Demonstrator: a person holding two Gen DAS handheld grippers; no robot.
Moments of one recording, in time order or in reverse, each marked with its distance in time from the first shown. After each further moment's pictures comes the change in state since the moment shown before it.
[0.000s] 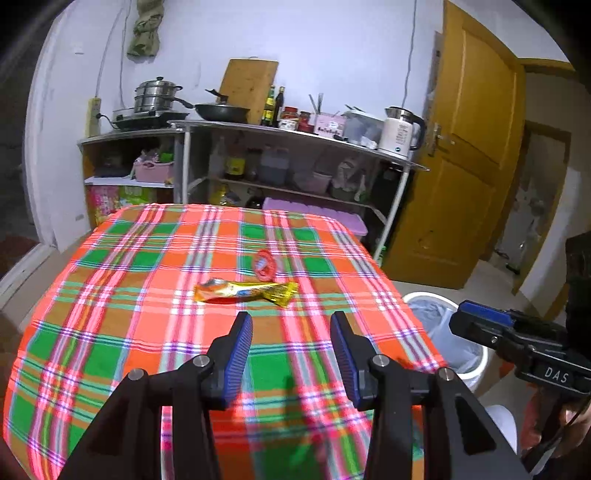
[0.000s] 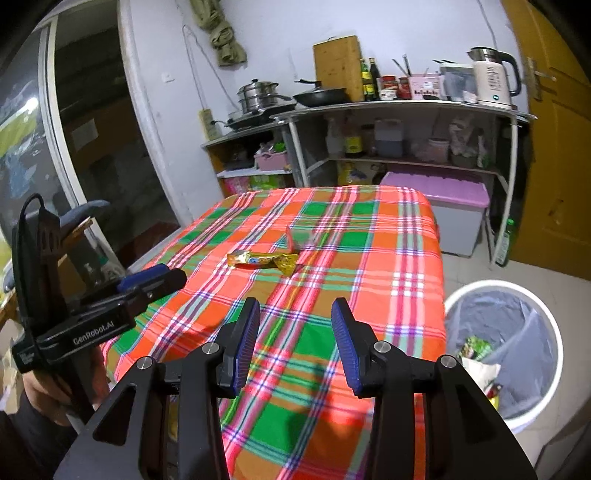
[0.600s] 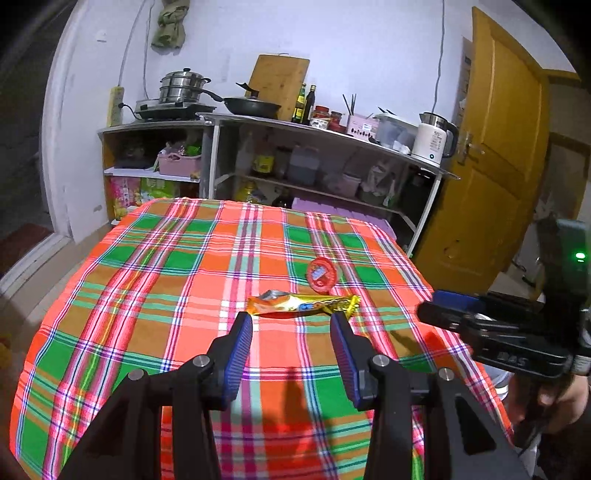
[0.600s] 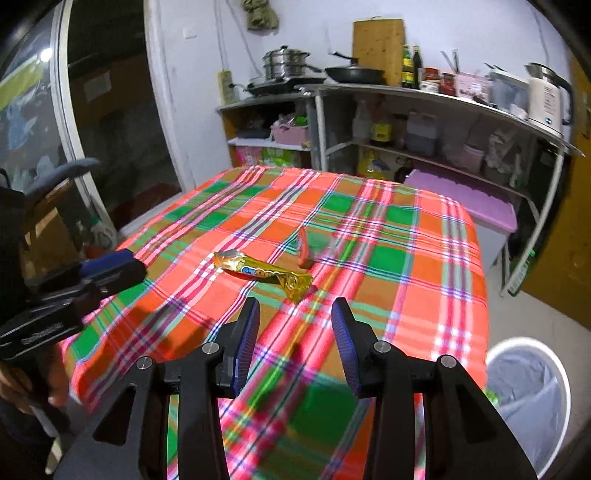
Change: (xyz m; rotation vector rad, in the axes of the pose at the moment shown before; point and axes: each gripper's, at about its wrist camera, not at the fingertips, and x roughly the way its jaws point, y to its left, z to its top) left arm 0.032 0.061 0.009 -0.052 -0.004 0.058; right arm 0.113 0.018 0.036 -0.164 0.103 0.007
